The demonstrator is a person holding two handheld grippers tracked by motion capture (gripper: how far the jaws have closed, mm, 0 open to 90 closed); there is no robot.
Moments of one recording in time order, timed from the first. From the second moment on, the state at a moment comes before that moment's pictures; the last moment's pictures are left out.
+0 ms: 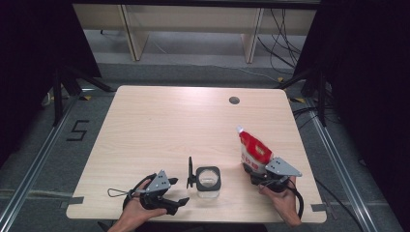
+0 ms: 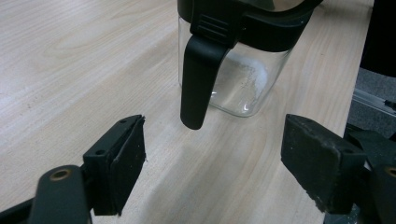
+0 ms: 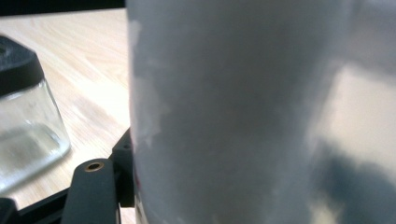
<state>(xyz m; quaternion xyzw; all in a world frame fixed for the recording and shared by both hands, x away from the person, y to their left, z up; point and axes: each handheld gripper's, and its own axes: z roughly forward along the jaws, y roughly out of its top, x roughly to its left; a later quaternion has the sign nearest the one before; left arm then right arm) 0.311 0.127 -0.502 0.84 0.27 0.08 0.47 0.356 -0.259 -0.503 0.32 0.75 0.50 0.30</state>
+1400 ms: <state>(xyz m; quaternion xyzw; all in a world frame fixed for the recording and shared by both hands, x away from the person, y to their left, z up) 0.314 0.130 -0.502 0.84 0.27 0.09 0.46 0.268 -0.217 -0.473 0.04 0.81 0.22 0.54</state>
